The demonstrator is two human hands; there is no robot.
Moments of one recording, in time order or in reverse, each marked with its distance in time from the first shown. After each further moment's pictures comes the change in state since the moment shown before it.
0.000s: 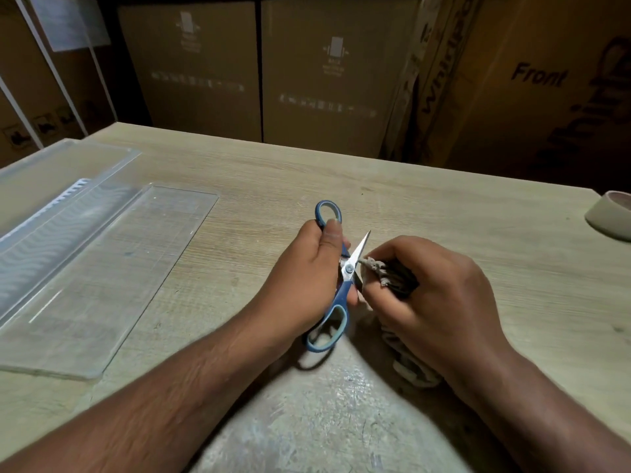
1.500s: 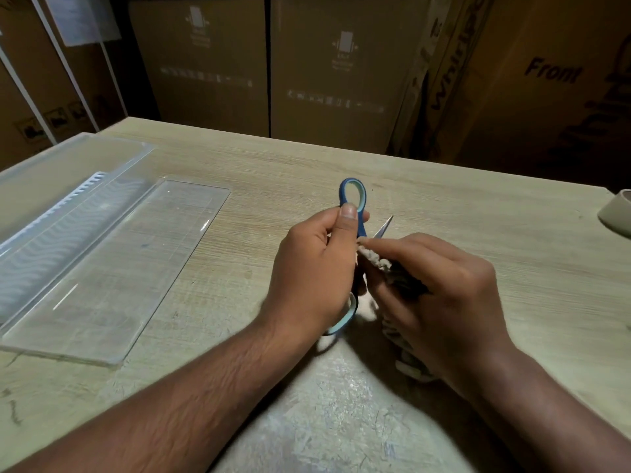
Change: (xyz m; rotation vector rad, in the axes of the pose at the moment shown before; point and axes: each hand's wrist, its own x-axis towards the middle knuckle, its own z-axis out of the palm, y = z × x) left_hand 0.000 -0.007 0.004 -0.074 0.197 0.194; right_hand -0.003 -0.005 0.006 0.105 0.102 -0.179
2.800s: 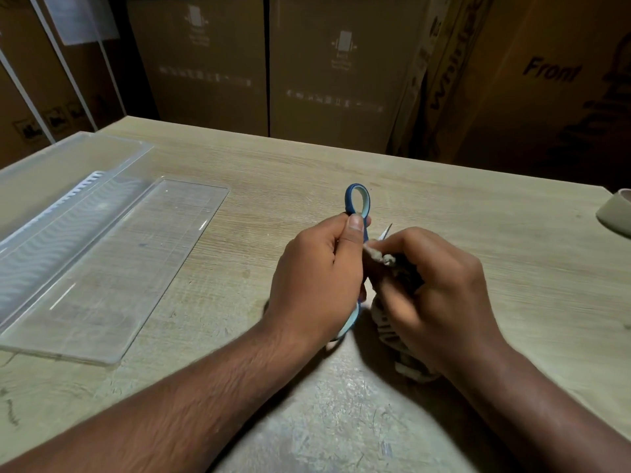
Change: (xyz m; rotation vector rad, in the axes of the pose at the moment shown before) left_hand -0.008 0.001 0.002 0.118 -0.035 0.061; right_hand 0.002 0.003 0.005 0.049 -0.056 0.132
